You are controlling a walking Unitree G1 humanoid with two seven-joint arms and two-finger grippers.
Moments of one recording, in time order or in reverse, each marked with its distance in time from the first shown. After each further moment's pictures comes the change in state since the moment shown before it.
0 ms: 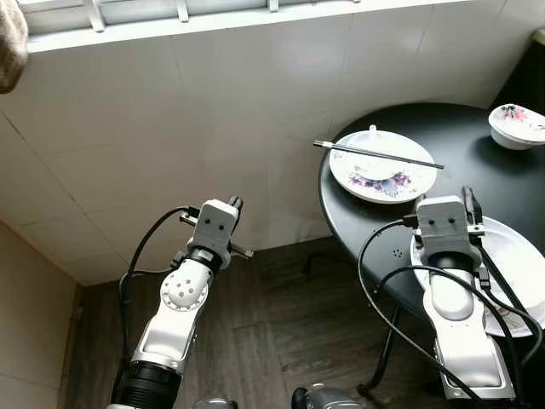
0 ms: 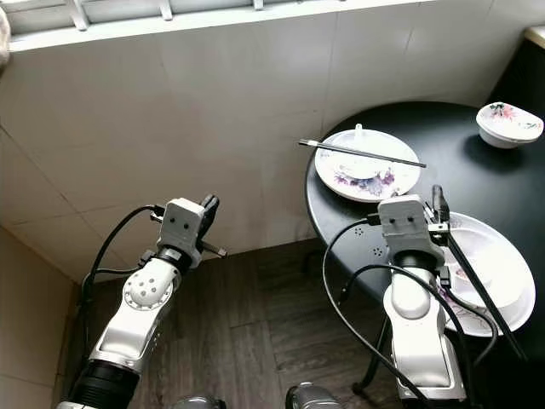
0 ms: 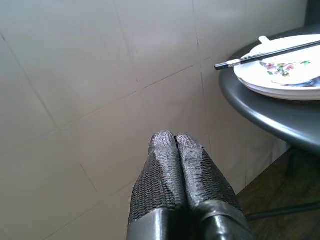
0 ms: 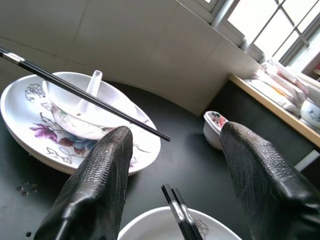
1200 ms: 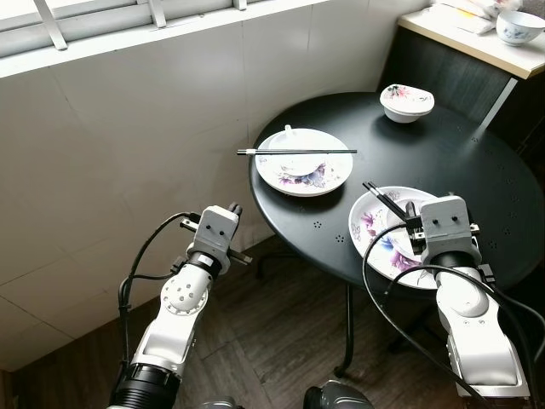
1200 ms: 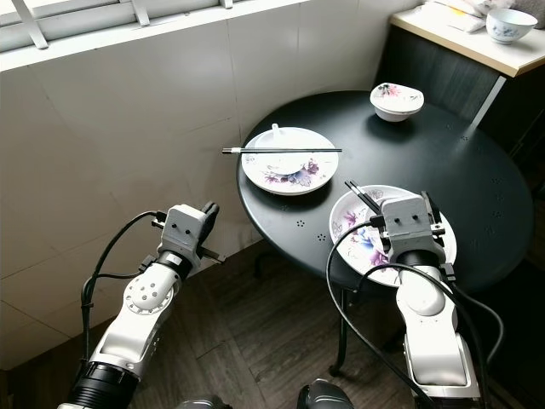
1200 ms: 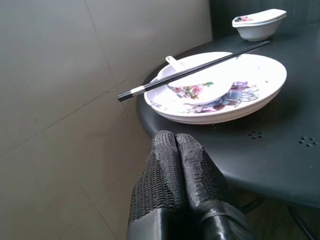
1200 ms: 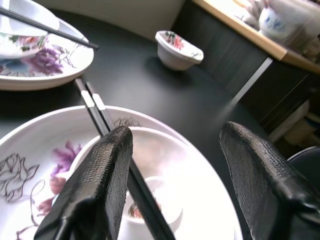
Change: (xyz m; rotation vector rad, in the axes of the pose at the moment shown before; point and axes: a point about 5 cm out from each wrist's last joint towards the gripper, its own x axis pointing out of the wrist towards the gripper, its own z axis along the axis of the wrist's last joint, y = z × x) left arm -0.001 -0.004 -0.009 0.000 0.033 -0.012; right arm 0.002 -0.004 -0.017 0.096 0.143 0.179
